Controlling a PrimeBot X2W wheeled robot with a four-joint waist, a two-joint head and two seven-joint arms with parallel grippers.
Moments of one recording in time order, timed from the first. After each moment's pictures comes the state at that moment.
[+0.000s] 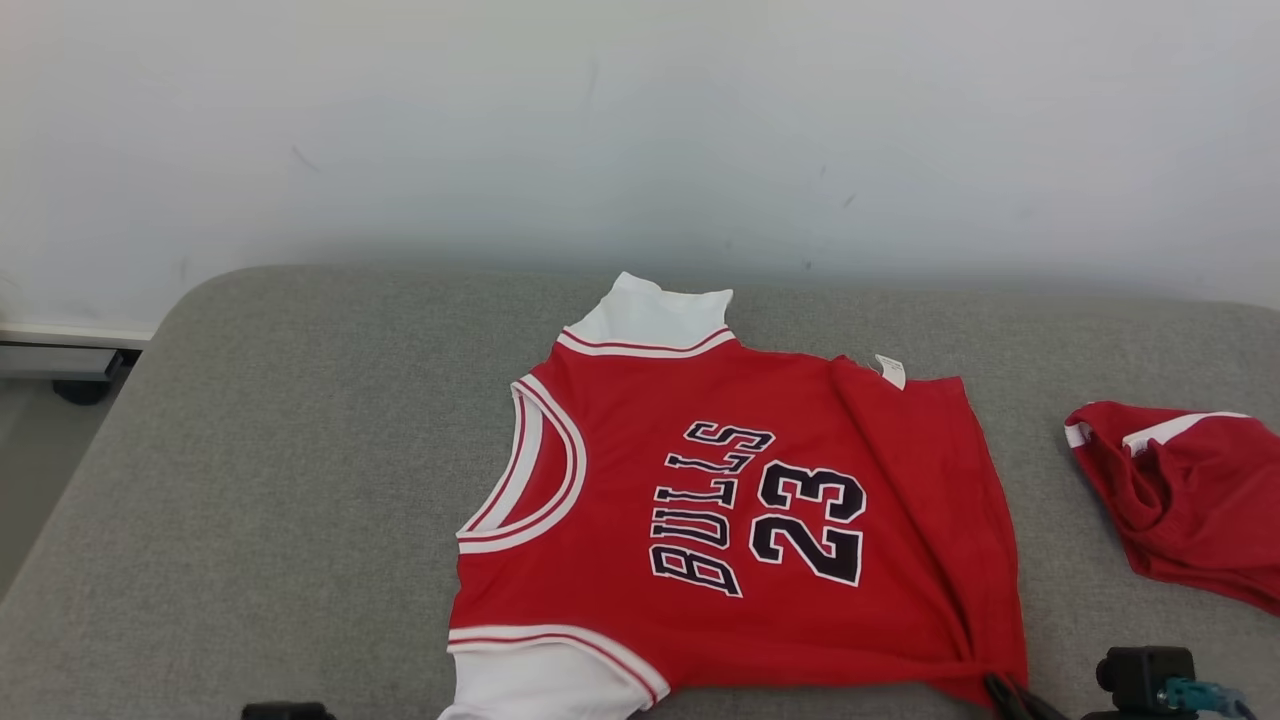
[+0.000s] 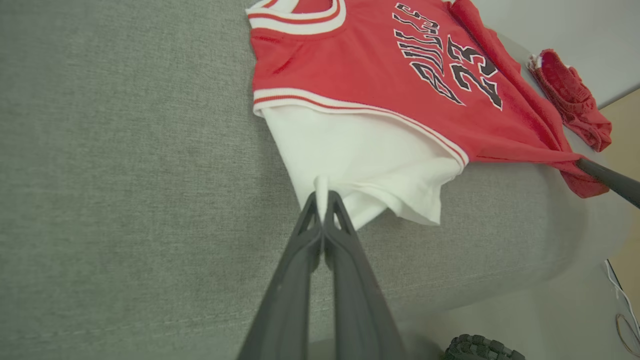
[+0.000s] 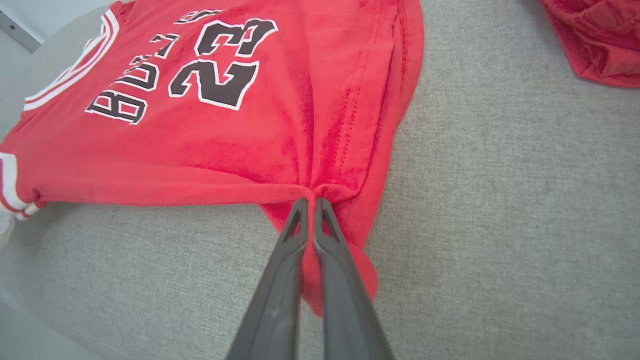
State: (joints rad) left arm -0.21 0.57 -1.03 0.21 -1.07 0.11 -0.12; right arm 0.06 -0.34 0.30 0.33 0.69 0.04 0.08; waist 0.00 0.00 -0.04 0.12
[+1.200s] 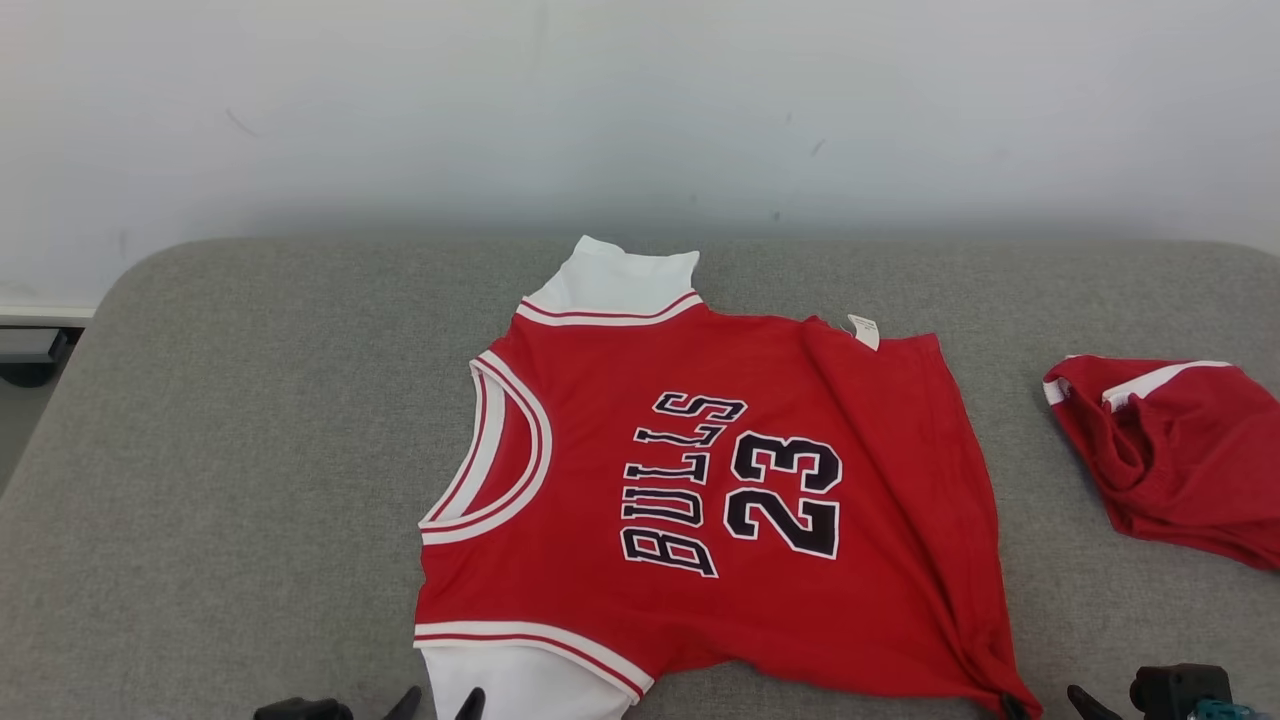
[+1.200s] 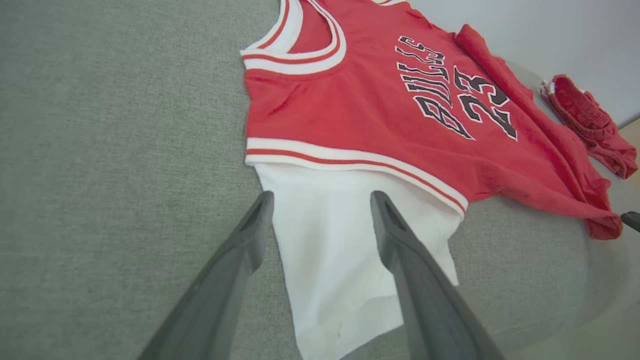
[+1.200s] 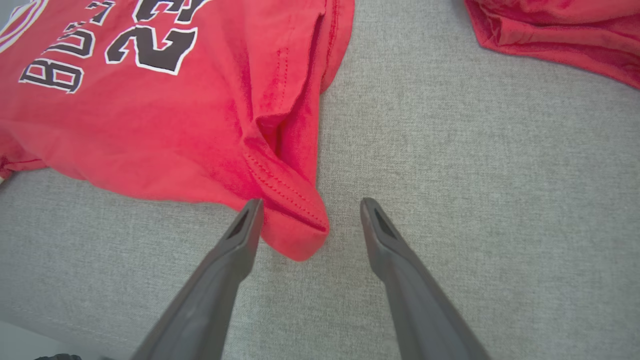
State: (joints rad) left arm -0.13 0.44 -0.83 0.26 -0.88 0.12 -0.18; right arm 0.18 -0.41 0.25 0.12 0.62 -0.09 0.13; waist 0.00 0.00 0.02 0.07
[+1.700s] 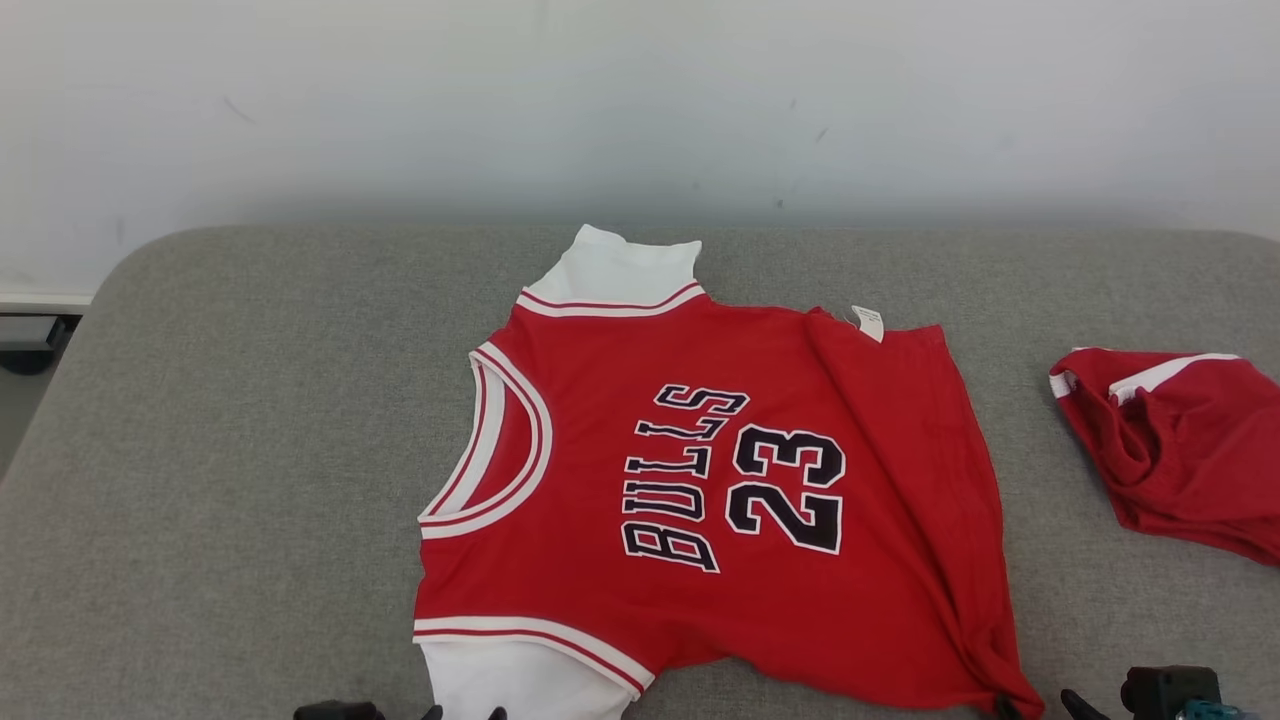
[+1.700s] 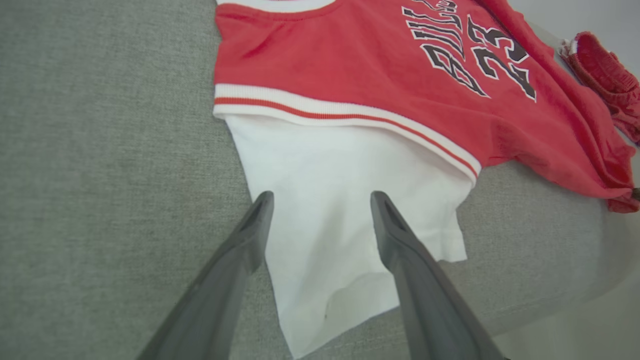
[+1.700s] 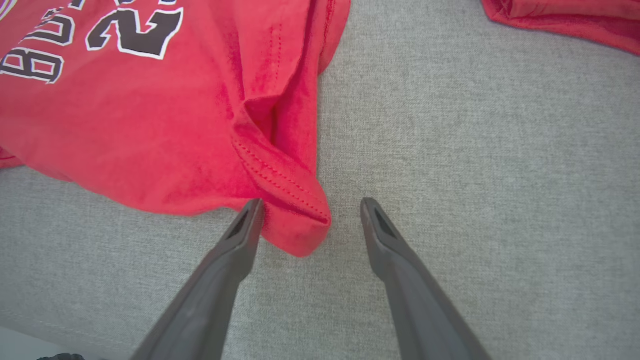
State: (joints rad) left arm -0.13 0.37 -0.82 0.31 -0.81 0.12 -0.10; right arm 0.17 -0.38 0.25 0.13 0.61 -0.11 0.15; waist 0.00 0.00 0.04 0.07
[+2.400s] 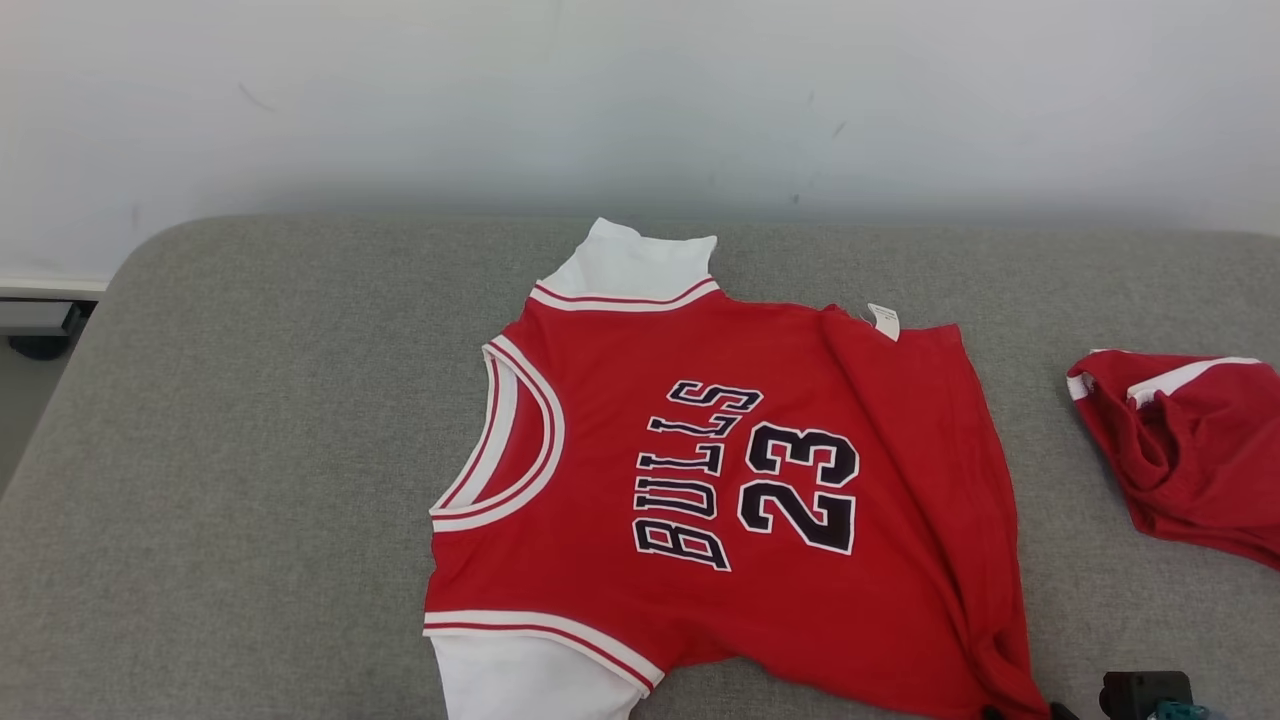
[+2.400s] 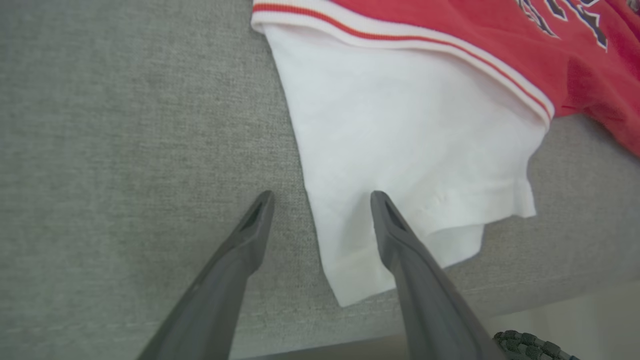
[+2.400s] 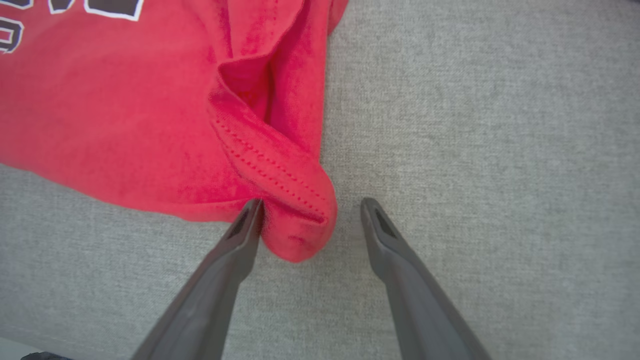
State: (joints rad) left arm -0.09 0.32 -0.75 0.41 -0.72 0.12 0.01; right arm 0.13 -0.34 0.25 0.22 0.58 -0.12 0.16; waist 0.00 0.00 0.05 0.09
